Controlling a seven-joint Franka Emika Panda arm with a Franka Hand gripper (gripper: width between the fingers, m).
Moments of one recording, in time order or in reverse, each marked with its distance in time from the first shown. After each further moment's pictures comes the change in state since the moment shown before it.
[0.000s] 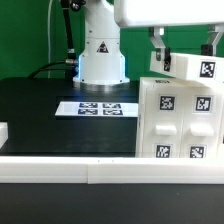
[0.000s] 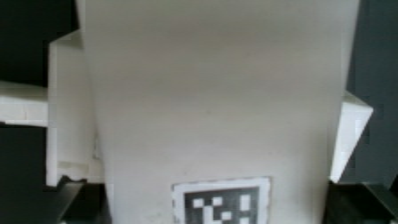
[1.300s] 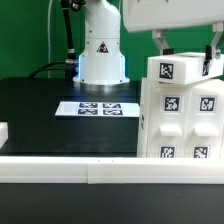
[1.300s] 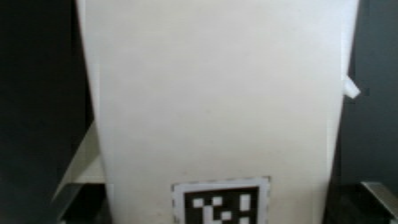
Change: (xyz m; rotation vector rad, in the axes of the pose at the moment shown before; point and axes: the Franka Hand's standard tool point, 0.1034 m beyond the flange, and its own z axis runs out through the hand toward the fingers) arm 0.005 -0.001 0.002 0.037 0.052 1.012
